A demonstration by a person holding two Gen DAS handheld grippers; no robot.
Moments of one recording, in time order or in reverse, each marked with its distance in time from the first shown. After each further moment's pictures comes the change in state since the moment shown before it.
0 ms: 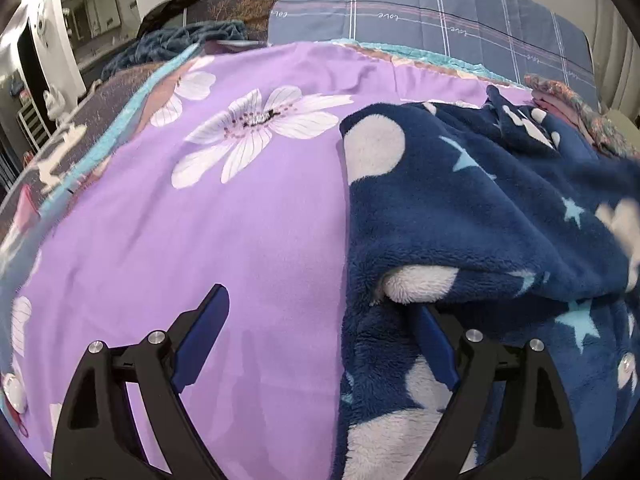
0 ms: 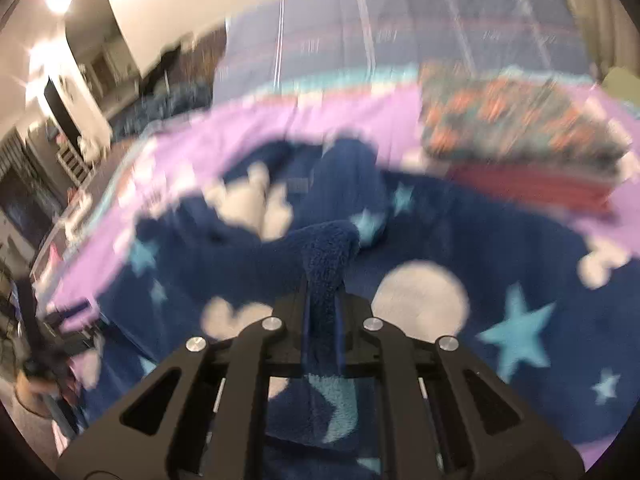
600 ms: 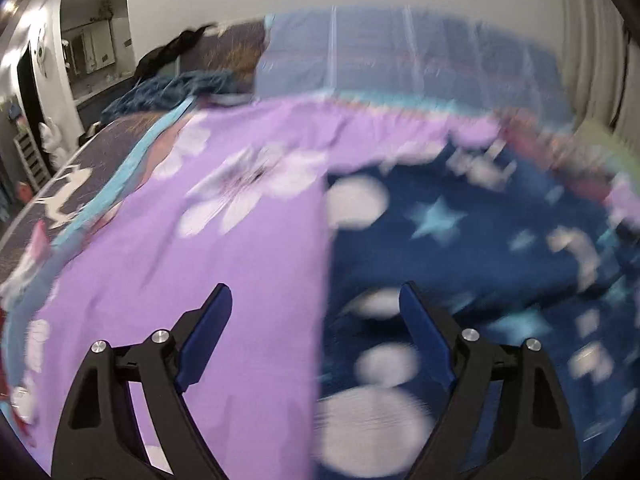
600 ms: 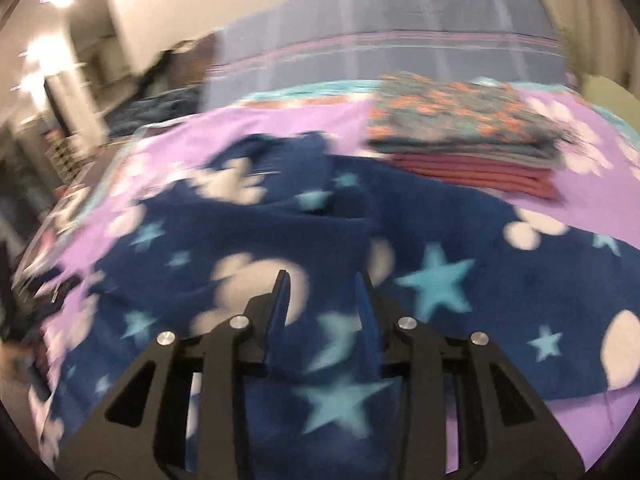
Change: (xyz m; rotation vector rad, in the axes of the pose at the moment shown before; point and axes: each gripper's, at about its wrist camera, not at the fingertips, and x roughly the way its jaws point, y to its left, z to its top) left arm -0.071 -0.014 0.000 0.005 -0.198 -0.109; right arm -0.021 -0.019 -0.039 -0.062 0.075 0.063
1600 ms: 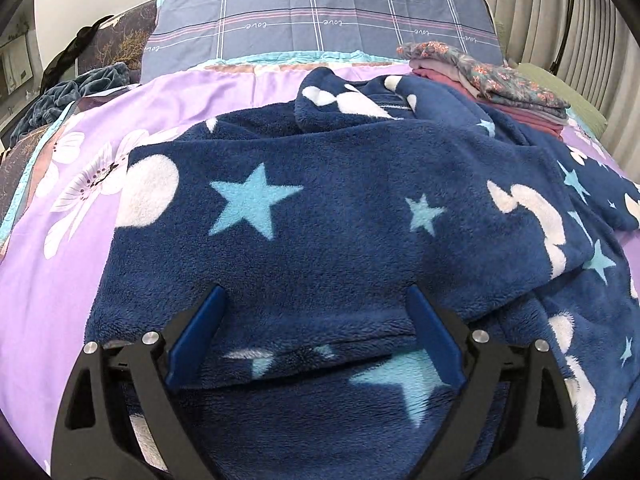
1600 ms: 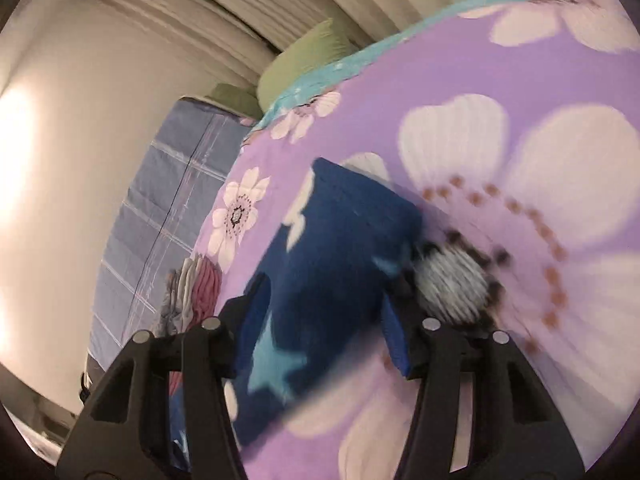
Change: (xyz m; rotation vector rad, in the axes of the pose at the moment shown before) left arm 0.082 -0.100 -0.013 0.183 0.163 -0.182; right arm -0.183 -0.285 -0.132 1.042 -0.543 -0.439
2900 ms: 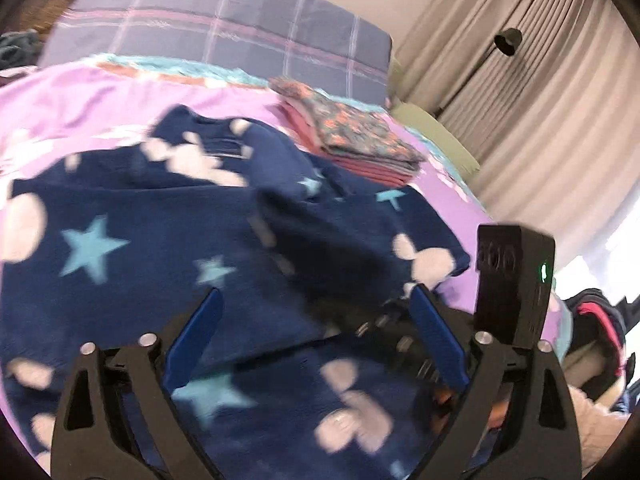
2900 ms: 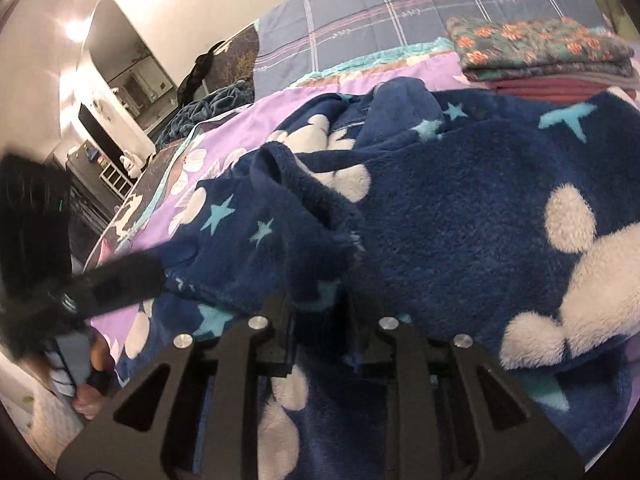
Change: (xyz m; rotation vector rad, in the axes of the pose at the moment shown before) left arm -0.041 -0.036 0.042 -0.083 -0.010 -0.568; right arm 0.006 0.253 -0.323 -0.896 0.646 0.560
